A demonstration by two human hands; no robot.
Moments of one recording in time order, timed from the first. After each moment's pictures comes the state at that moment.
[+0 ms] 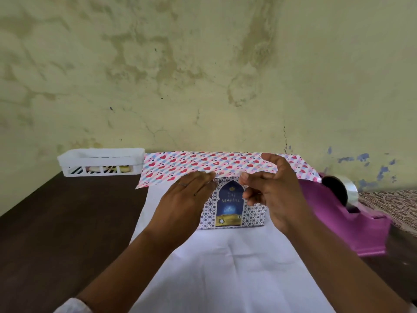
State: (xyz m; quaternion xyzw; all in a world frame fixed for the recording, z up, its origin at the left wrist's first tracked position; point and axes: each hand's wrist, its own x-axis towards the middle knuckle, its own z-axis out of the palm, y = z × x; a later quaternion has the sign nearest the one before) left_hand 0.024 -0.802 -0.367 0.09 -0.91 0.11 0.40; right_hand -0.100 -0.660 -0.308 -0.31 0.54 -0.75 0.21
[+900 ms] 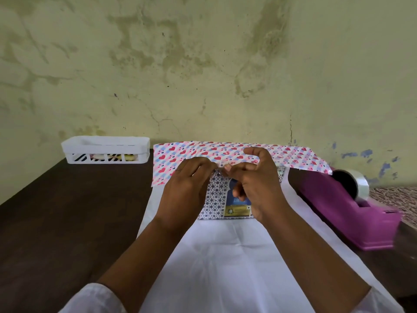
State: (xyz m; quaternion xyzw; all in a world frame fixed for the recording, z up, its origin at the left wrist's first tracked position) left_hand 0.024 -0.810 -0.366 0.12 -0.85 0.00 0.51; right_hand -0.070 -0.702 -0.315 -0.31 0.61 -0.71 0.18
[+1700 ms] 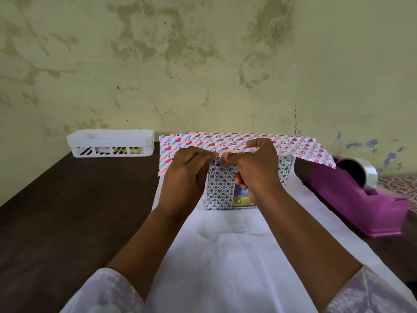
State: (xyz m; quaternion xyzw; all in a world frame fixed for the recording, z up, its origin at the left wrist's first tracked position) left_hand 0.027 -0.828 -0.370 0.11 -0.82 -0.06 0.56; right_hand -0.062 -0.722 -0.313 -0.24 0.66 -0.70 0.14
